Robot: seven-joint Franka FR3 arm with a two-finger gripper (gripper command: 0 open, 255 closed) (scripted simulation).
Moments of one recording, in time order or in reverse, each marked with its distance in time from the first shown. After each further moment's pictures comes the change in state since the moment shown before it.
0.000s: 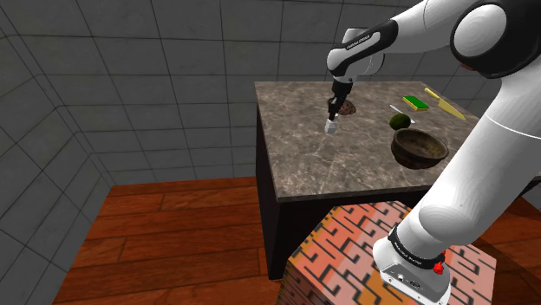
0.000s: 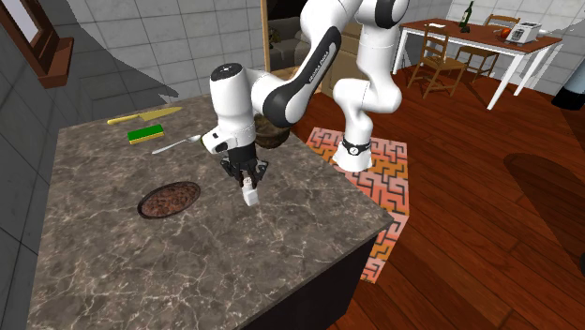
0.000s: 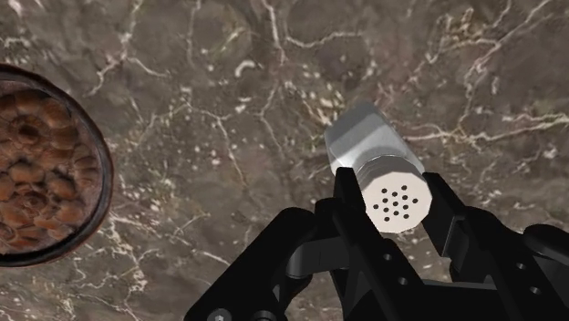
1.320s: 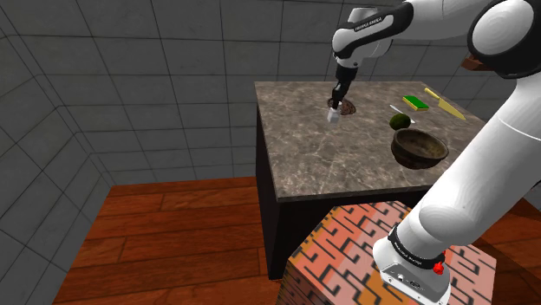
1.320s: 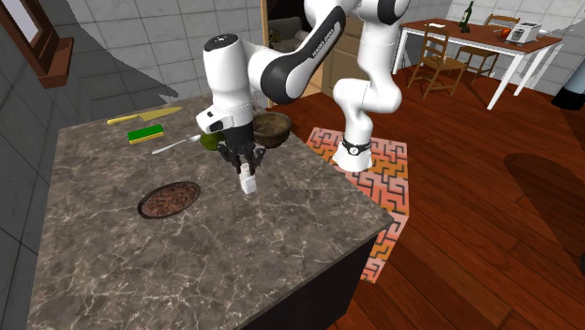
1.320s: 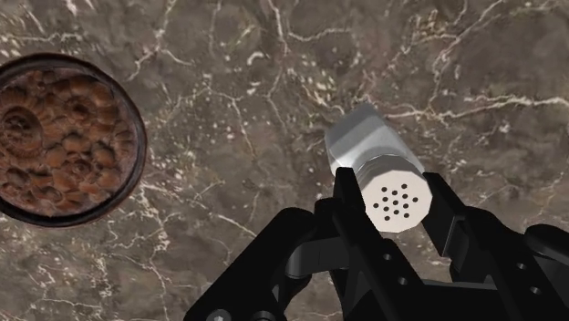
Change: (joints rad) arm 0.005 -0.069 0.000 0.078 -0.037 -0.139 0.026
